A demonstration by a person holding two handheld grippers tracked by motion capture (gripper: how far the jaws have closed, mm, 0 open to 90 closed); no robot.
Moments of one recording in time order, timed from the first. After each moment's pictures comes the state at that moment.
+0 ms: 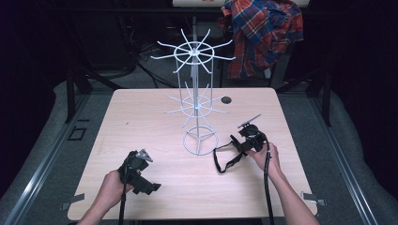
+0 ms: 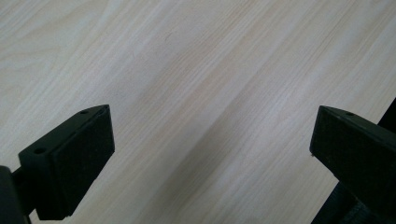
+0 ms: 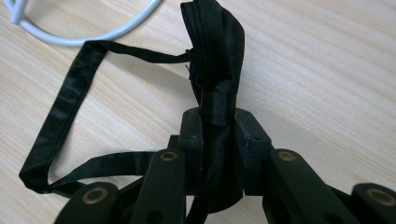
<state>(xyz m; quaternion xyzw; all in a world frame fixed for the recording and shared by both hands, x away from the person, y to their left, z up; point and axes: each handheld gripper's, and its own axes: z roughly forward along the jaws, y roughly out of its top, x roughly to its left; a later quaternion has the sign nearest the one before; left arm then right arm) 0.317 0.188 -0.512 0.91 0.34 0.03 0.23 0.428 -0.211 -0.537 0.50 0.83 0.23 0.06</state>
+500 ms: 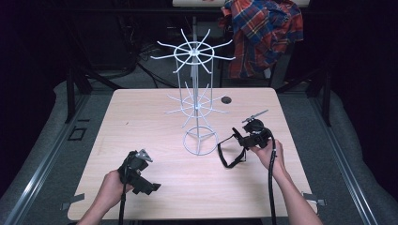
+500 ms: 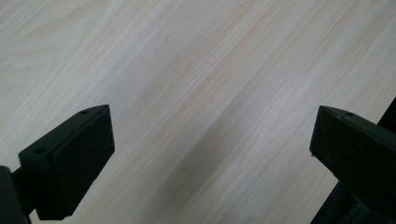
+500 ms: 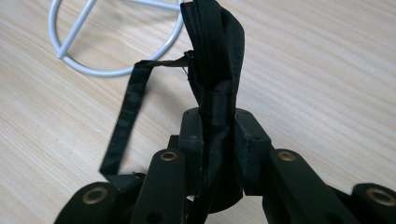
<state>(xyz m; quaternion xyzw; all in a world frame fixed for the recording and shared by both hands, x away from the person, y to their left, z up) 0.316 0.189 -0.512 0.91 0.34 0.03 0.23 0.417 -0.219 -0.500 0.47 0.84 0.25 0.10</state>
